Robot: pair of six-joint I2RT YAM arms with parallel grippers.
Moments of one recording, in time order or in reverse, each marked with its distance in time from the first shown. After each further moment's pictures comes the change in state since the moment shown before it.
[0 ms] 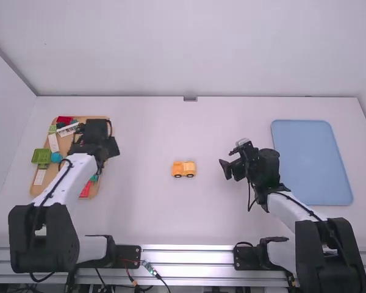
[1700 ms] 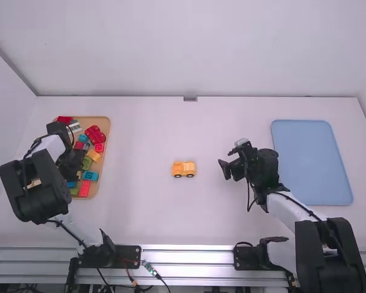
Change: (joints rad) left arm 0.390 0.440 0.249 -0.229 0.224 -0.749; right arm 0.015 0.000 0.000 0.001 0.008 0.004
